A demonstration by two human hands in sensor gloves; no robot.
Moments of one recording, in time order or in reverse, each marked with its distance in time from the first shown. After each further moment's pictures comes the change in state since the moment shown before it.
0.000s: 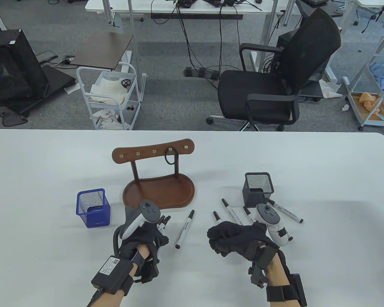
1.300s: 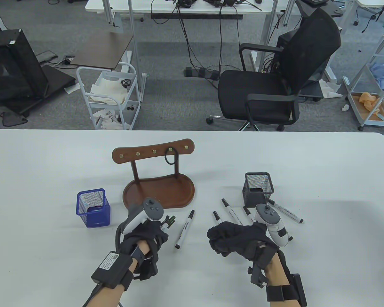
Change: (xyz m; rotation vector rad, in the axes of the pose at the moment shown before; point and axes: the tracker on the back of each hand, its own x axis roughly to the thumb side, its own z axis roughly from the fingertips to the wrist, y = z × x) left_hand 0.009 0.005 -0.005 -0.082 -0.075 -0.017; right_hand -0.002 -0.001 0.000 -0.016 0.028 0.012
